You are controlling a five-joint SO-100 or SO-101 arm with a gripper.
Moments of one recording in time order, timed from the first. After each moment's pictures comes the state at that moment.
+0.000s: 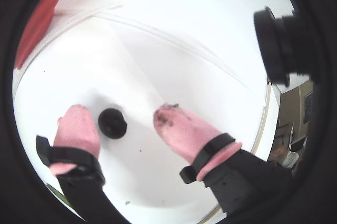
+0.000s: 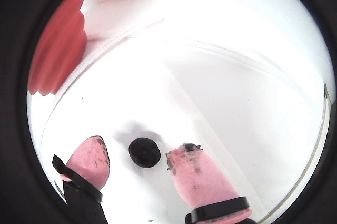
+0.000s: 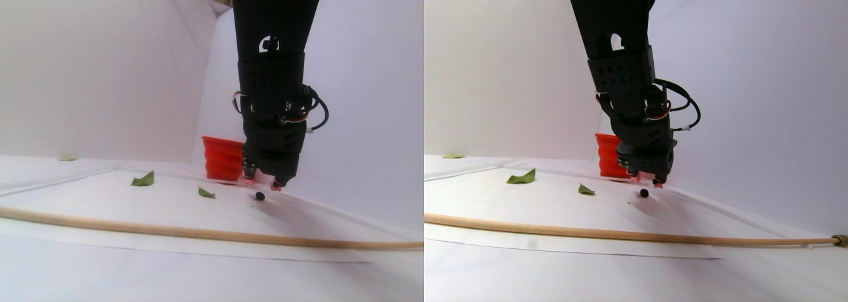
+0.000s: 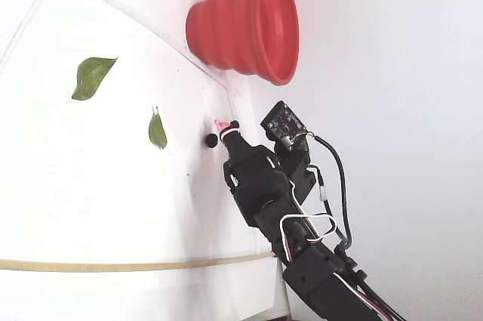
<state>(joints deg) 19.6 32.9 76.0 -17.8 -80.2</state>
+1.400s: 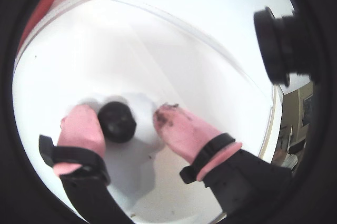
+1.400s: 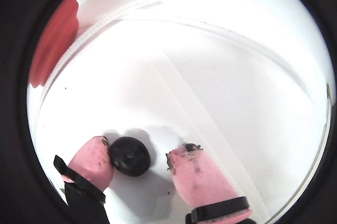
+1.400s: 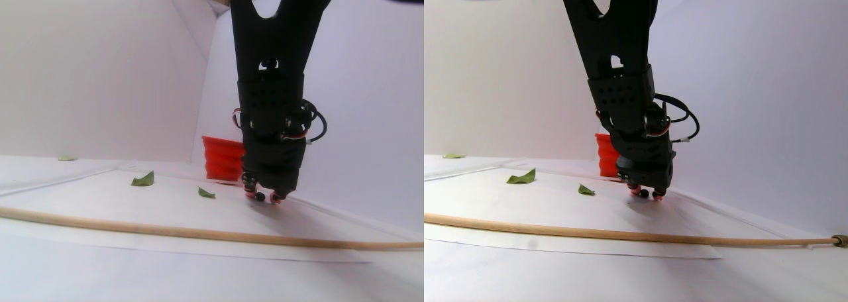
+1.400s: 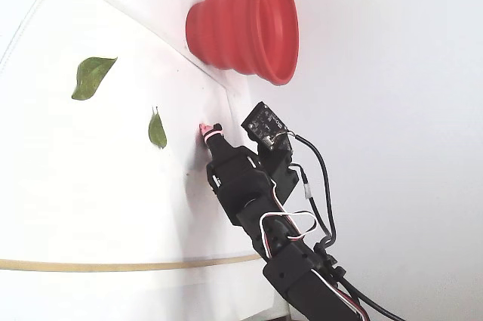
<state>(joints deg) 19.4 24.9 68.6 -16.7 -81.4</state>
